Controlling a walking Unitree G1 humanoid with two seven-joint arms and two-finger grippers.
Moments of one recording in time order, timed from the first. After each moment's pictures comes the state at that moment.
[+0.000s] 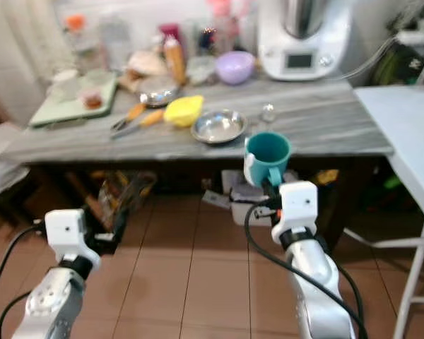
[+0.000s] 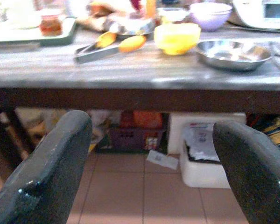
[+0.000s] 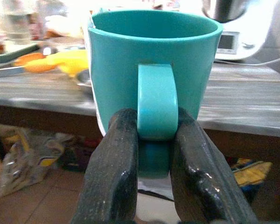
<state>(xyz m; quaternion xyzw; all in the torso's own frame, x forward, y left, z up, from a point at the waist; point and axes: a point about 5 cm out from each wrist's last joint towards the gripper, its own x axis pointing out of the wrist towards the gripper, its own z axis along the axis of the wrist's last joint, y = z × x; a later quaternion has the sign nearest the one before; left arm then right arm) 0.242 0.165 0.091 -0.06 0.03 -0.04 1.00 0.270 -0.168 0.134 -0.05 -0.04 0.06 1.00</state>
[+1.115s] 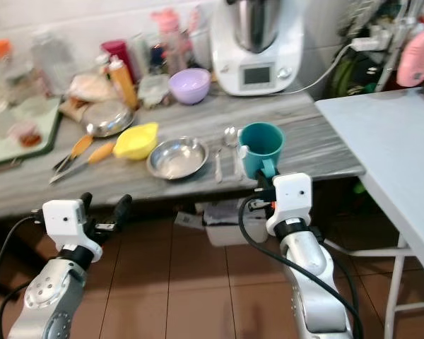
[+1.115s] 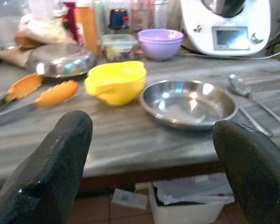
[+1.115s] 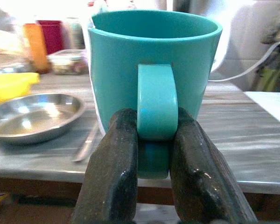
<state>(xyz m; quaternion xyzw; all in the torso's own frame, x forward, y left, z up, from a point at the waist) 0.247 0.159 0.110 -0.07 0.00 -0.06 1.00 0.276 -0.160 0.145 -0.05 -0.06 0.08 0.99</state>
